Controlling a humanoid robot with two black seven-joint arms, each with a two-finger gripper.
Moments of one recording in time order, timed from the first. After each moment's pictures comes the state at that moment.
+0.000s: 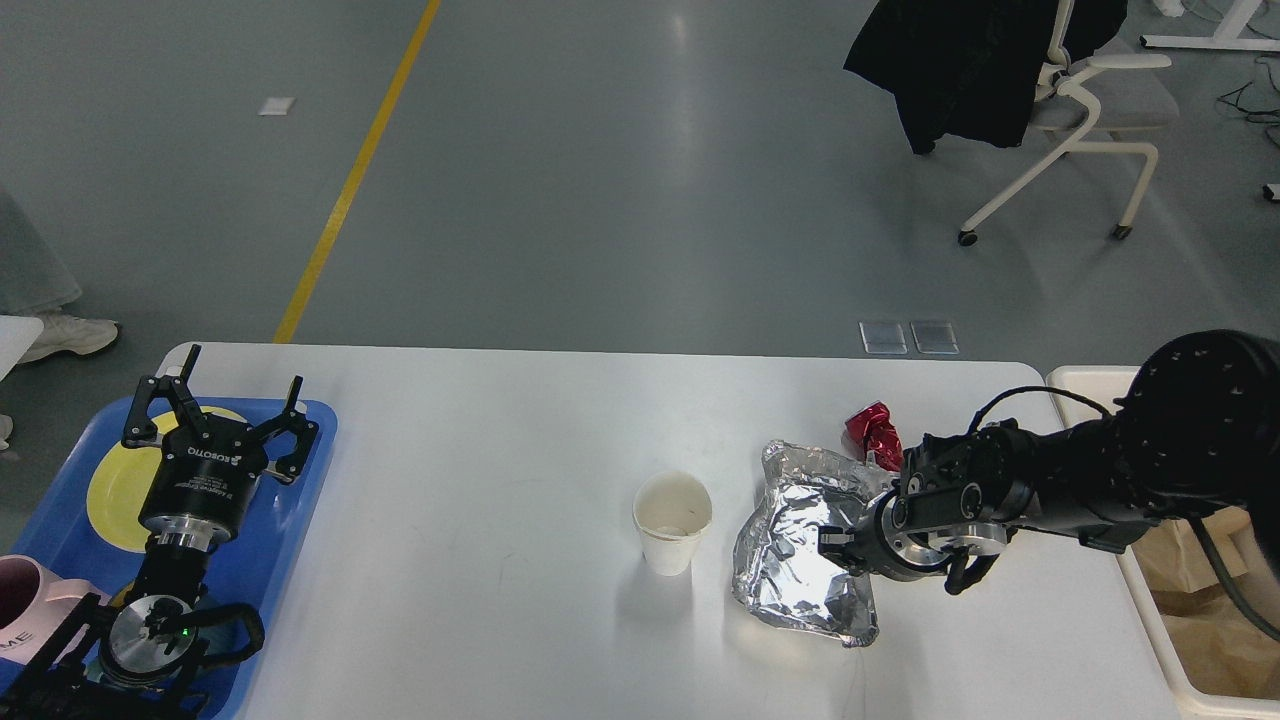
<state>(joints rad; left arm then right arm) -0.25 0.18 -1.47 -0.77 0.17 -0.61 -0.19 1.41 -0.11 -1.09 1.13 -0.05 0.13 -0.19</state>
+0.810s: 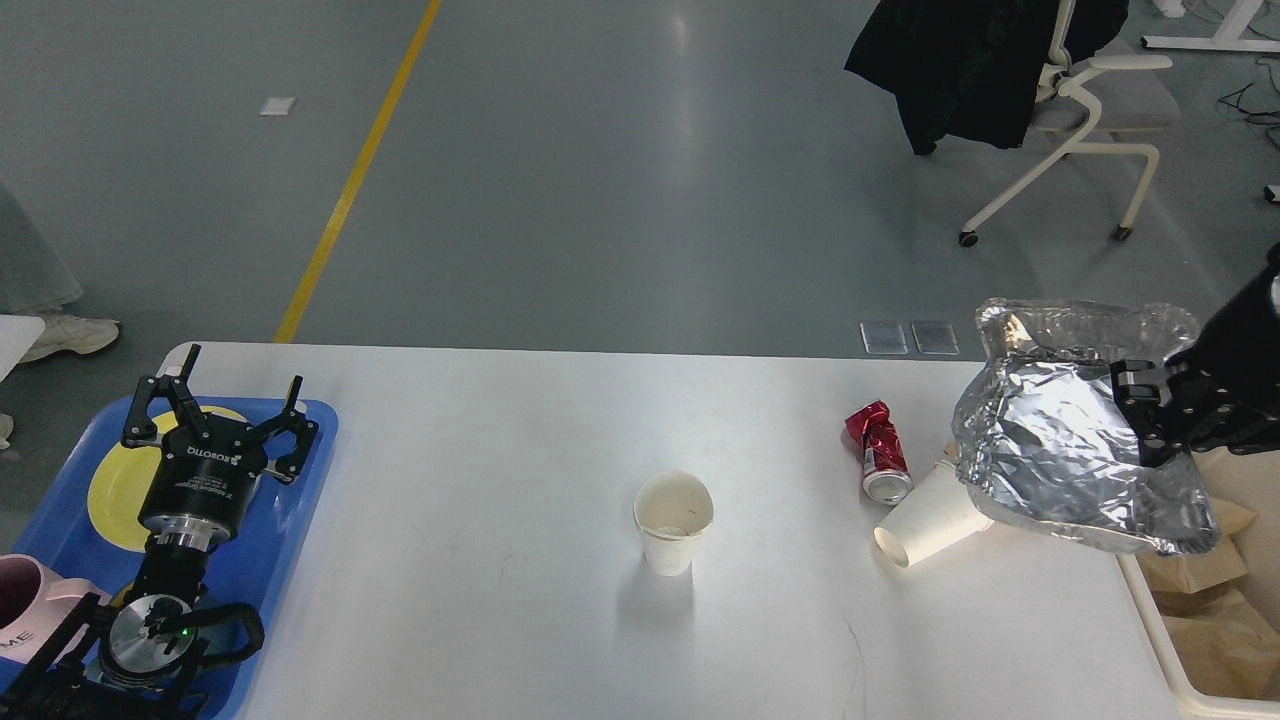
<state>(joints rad) -0.25 0.18 -1.47 -0.77 0.17 -0.61 -0.19 2.48 -0.32 -1.74 1.72 -0.09 0.61 0.07</state>
